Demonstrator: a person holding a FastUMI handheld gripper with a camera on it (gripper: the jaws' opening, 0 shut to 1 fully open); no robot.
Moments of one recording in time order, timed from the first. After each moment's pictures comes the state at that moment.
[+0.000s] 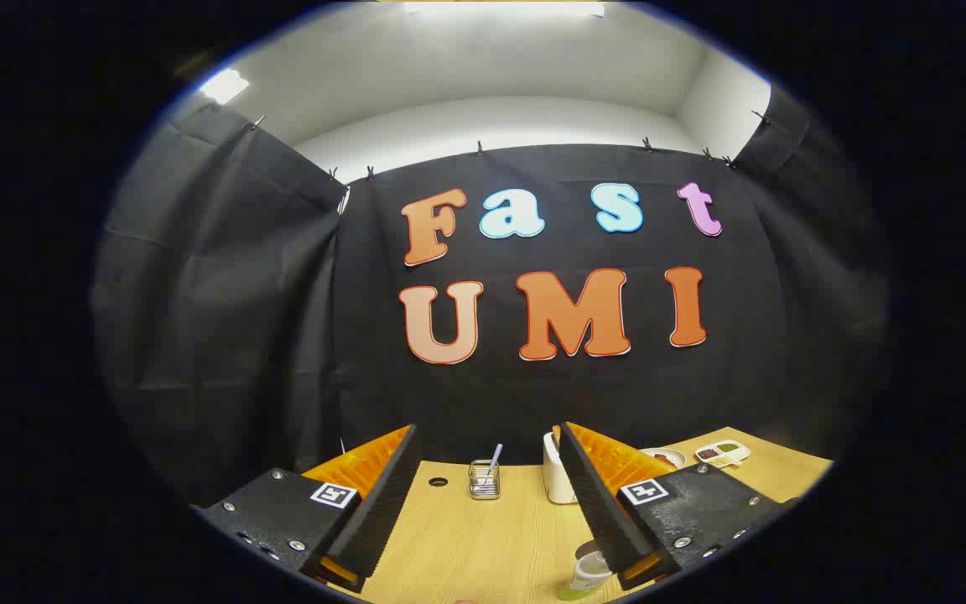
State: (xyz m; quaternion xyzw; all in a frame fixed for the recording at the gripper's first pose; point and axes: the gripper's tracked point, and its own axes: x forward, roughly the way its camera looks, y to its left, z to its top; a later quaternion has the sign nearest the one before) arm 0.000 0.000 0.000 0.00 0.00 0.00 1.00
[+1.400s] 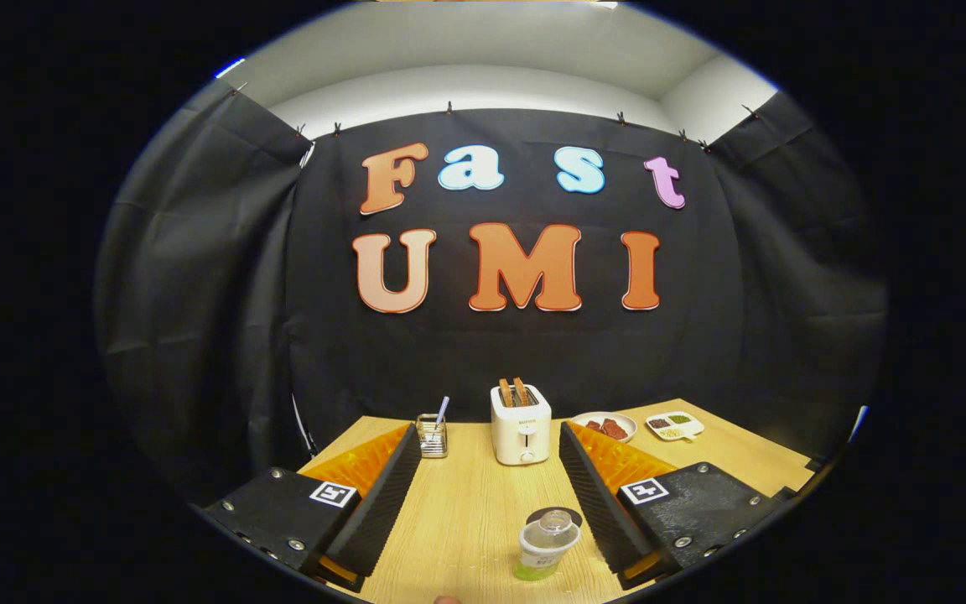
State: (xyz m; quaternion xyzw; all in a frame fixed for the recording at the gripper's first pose) arm -0.016 -0.058 -0.063 -0.03 0.08 -0.08 0.99
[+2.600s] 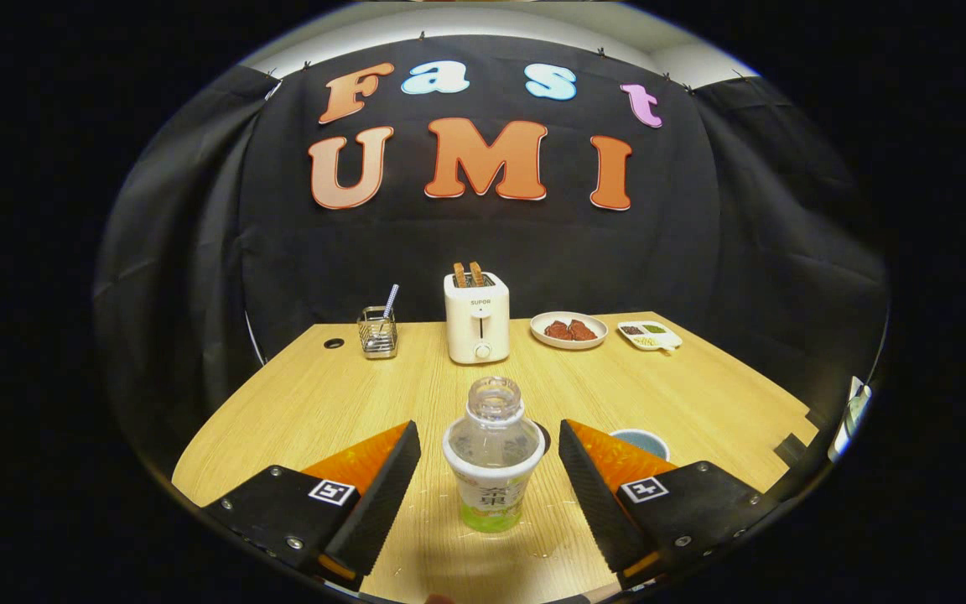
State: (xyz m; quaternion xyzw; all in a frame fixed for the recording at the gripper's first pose) arm -0.034 -0.116 -0.222 -0.03 0.22 -0.14 0.97
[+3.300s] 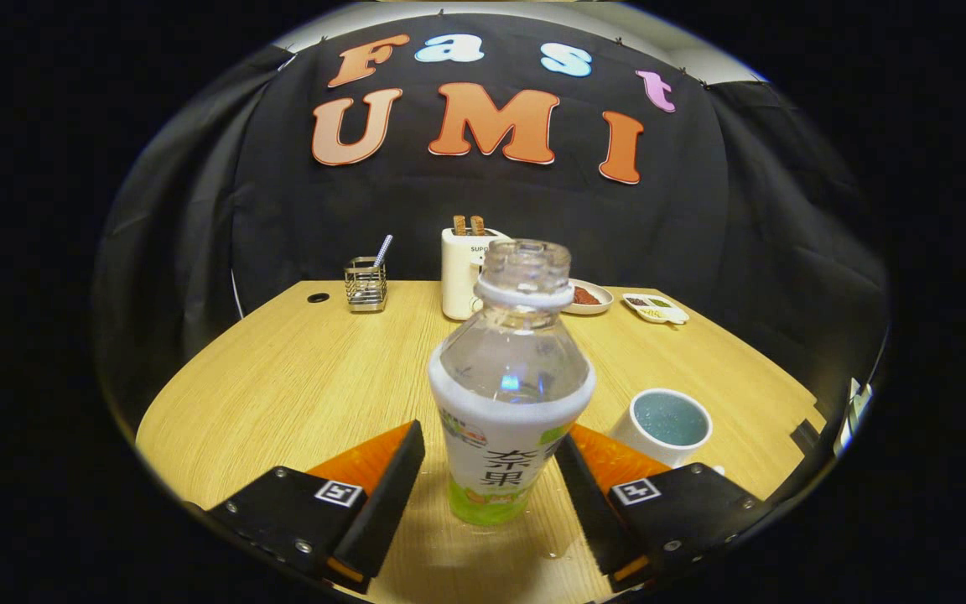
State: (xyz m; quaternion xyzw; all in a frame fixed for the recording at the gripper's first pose) arm -0.024 -0.124 -0.297 -0.06 0.26 -0.15 0.95
